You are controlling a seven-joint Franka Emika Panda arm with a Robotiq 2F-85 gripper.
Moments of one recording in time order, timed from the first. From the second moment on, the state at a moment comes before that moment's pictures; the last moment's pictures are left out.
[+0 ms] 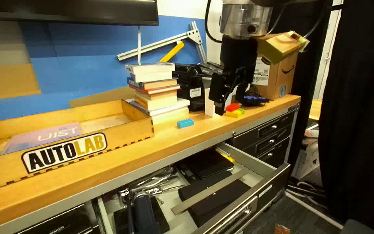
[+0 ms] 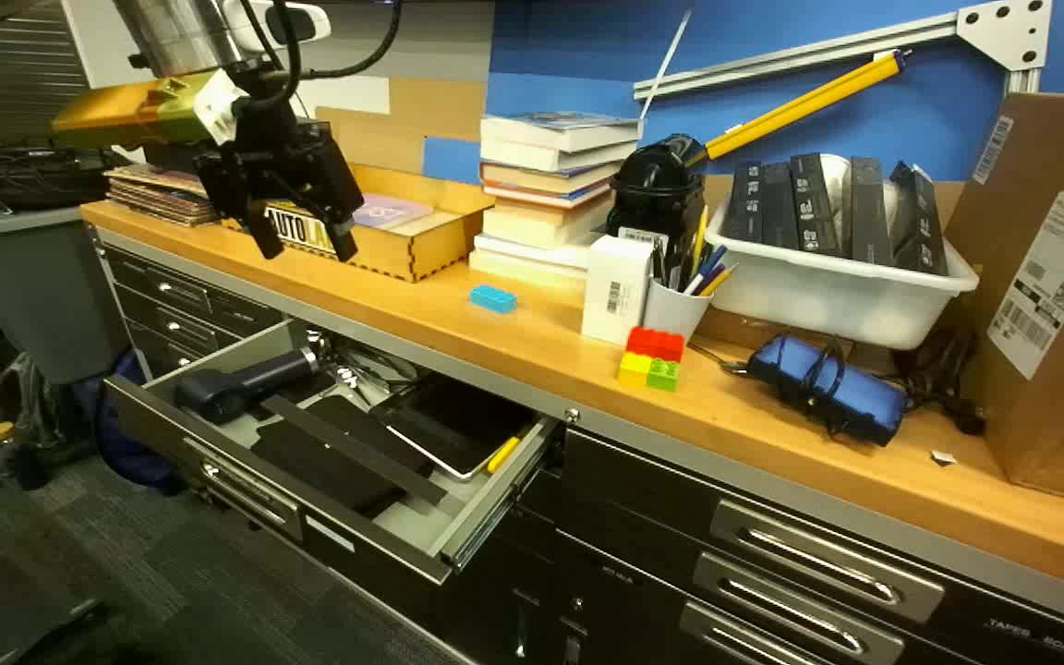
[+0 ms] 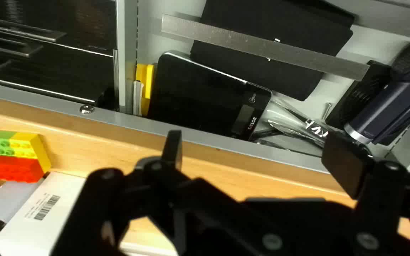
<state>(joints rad) 0.03 -0.50 0.09 -2.50 -0.13 2.23 -0.05</state>
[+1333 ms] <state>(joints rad) 0.13 -0.12 0.07 -2.10 -0.08 2.25 -0.29</state>
